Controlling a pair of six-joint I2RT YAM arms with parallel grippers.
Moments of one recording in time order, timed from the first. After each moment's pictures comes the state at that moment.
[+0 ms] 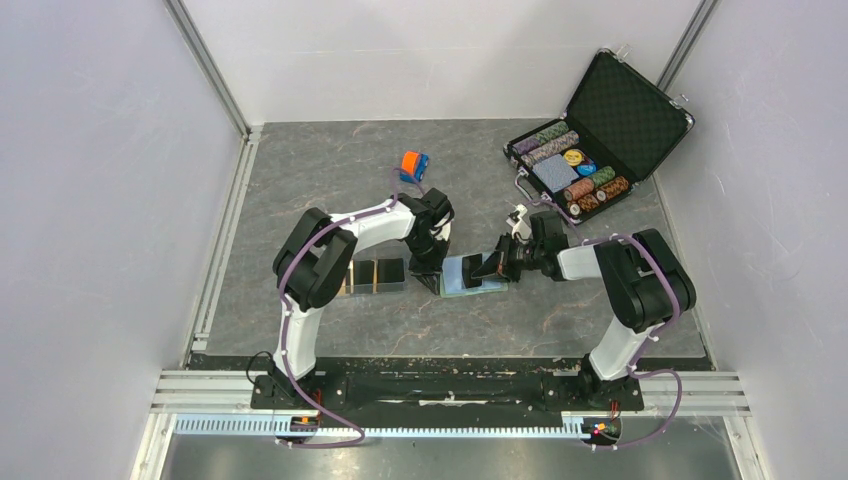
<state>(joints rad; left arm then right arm) -0.70 2.06 1.43 -0.81 0.35 -0.42 0.28 1.73 0.62 0.27 -0.79 0.74</state>
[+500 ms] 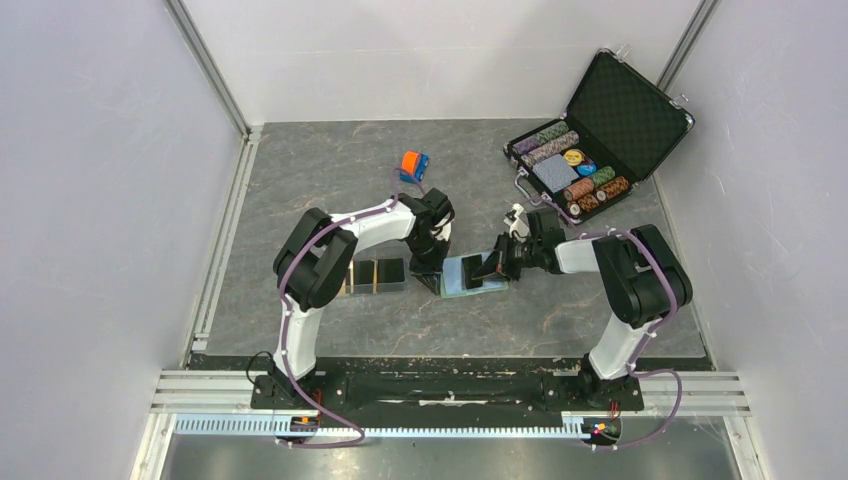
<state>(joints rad) -0.70 2.06 1.43 -0.81 0.35 -0.42 0.28 1.75 0.68 0.15 -0.78 0.68</state>
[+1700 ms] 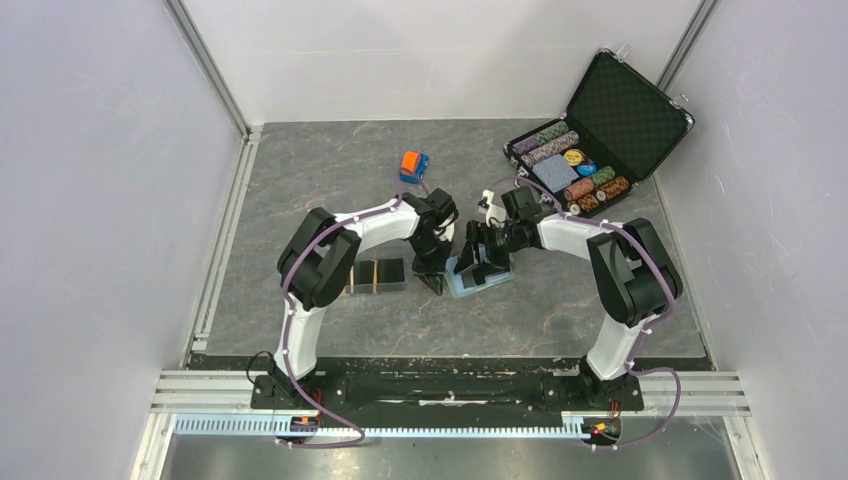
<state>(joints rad) -0.71 2.08 1.46 -0.84 0.35 -0.42 0.38 1.80 0.96 -0.27 -0.71 0.40</state>
